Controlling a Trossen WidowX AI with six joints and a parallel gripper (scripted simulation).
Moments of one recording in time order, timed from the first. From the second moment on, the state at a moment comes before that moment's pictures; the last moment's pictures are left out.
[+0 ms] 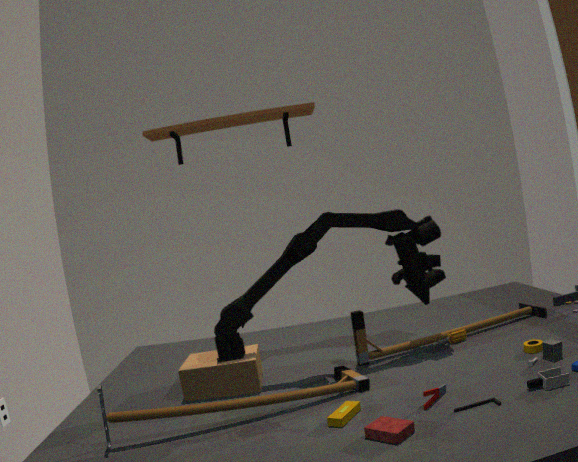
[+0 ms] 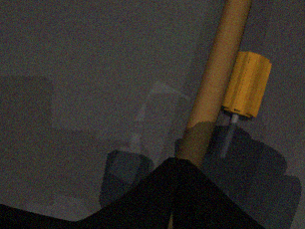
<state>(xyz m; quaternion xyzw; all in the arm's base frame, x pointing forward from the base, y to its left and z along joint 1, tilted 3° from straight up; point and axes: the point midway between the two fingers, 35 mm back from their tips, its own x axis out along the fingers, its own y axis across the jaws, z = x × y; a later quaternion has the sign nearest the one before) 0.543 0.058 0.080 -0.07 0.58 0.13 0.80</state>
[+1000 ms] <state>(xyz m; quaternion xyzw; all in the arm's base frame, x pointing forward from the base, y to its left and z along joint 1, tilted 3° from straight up) 0.530 0.052 0.144 -0.07 0.53 0.11 0.84</state>
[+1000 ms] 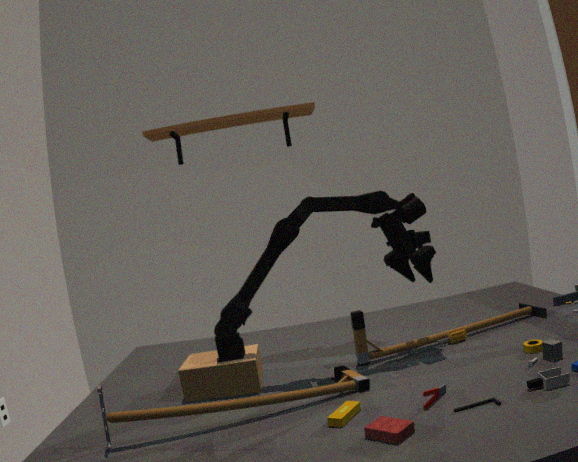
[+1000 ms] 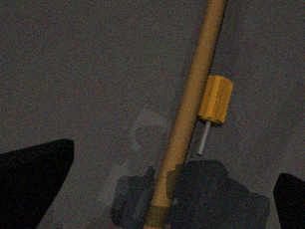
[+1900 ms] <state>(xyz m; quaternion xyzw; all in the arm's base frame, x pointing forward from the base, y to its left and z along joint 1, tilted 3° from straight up) 0.490 0.041 0.228 -0.06 0.45 0.08 0.89</state>
